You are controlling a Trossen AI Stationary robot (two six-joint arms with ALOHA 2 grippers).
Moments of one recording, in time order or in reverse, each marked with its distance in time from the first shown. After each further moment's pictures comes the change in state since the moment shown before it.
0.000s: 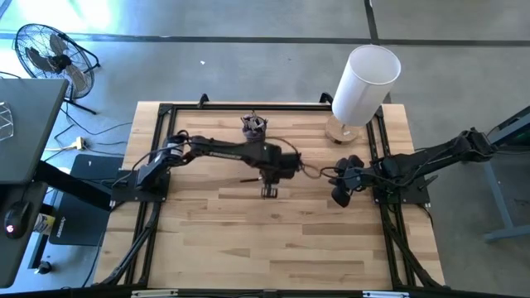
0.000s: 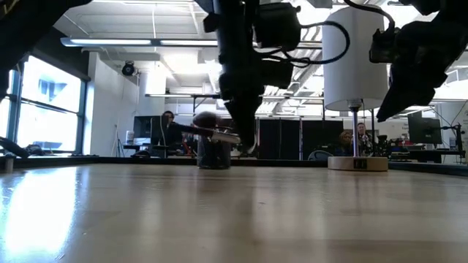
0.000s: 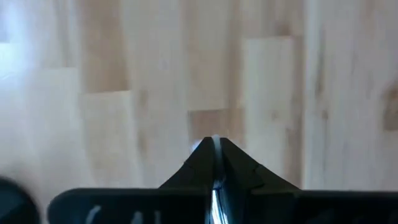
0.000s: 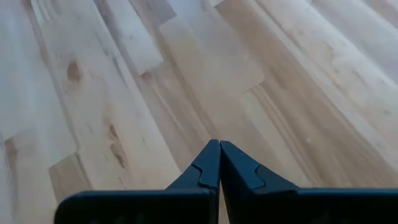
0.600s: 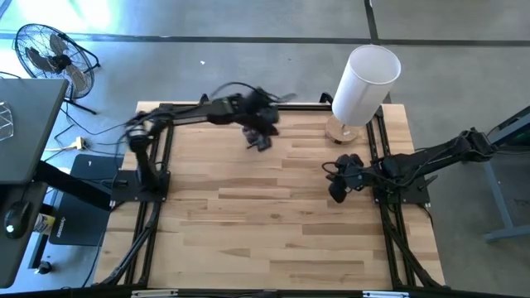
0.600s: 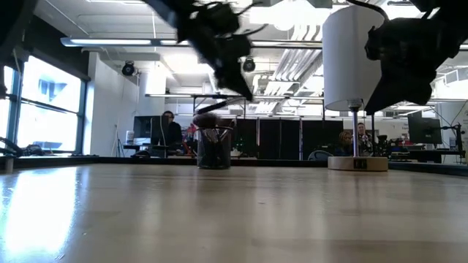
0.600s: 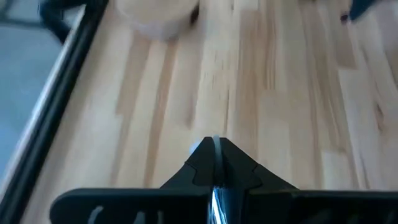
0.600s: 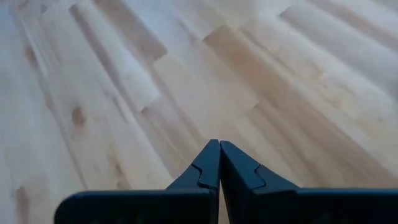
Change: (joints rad) left arm 0.352 -0.335 -0.291 0.489 0.277 0.084; right arm -0.001 0.000 0.000 0.058 0.079 0.099
